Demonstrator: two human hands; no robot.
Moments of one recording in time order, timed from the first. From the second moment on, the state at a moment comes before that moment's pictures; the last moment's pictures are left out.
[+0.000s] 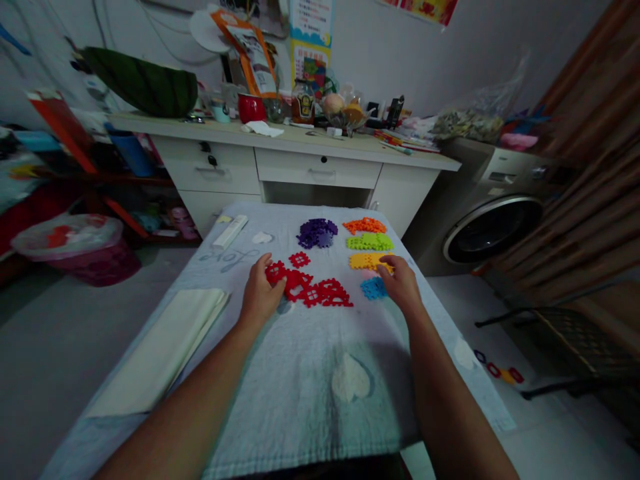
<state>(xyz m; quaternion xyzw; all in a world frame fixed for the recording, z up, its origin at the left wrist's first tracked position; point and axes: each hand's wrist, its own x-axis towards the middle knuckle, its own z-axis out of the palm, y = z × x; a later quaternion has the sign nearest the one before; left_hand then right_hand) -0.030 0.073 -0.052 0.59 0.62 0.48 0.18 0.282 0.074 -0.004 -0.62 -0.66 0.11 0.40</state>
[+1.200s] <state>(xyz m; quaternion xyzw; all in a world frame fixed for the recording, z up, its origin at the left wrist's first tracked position) 0.000 0.041 -0.035 0.86 0.44 0.24 0.07 0.280 0.049 0.007 -0.70 -0.66 0.09 0.26</state>
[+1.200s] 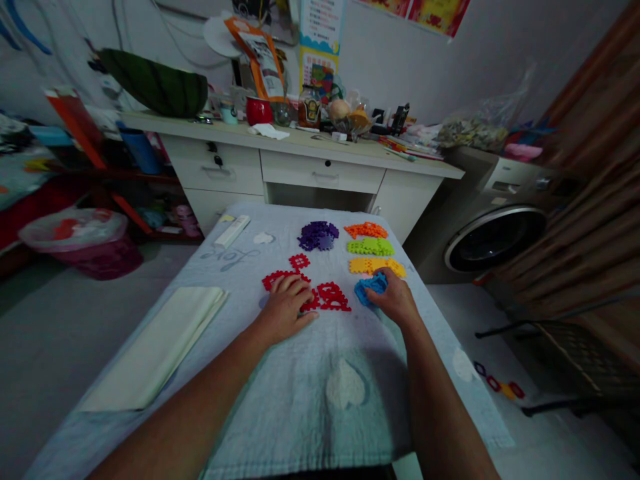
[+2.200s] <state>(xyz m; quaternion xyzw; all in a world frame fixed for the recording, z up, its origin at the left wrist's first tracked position) -0.013 0.054 -0.033 0.73 0.54 0.40 0.11 0.207 0.047 -0.024 -0.50 -0.72 0.21 0.44</state>
